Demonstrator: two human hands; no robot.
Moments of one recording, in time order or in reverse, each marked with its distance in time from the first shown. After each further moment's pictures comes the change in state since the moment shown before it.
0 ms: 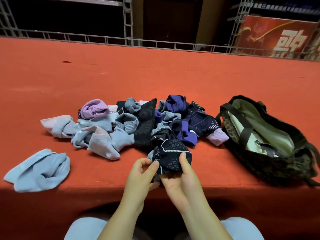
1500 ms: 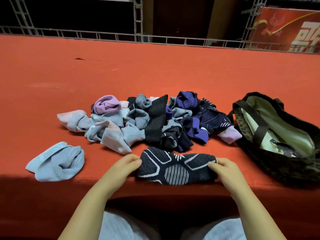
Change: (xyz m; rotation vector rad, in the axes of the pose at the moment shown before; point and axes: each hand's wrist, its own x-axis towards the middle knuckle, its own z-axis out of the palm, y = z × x) left_hand 0.034 0.014 -0.093 0.448 -0.240 0.170; right_hand 0.028 -0.087 -0.086 -1.564 0.184 -0.393
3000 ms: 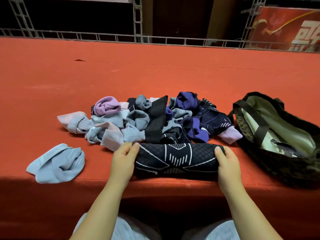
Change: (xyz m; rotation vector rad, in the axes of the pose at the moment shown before) left_hand 0.019 0.010 0.025 -0.125 0.459 0.184; right_hand 0.006 -0.019 0.017 0.482 0.254 -0.009
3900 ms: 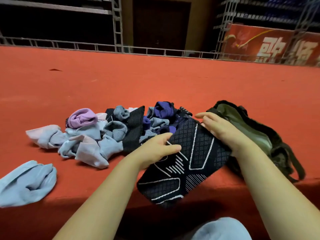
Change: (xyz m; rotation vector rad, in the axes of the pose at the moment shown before) left_hand 0.018 0.086 0.099 -0.022 -0.904 -0.088; right_hand 0.048 -0.134 -0.043 -0.069 -0.552 0.028
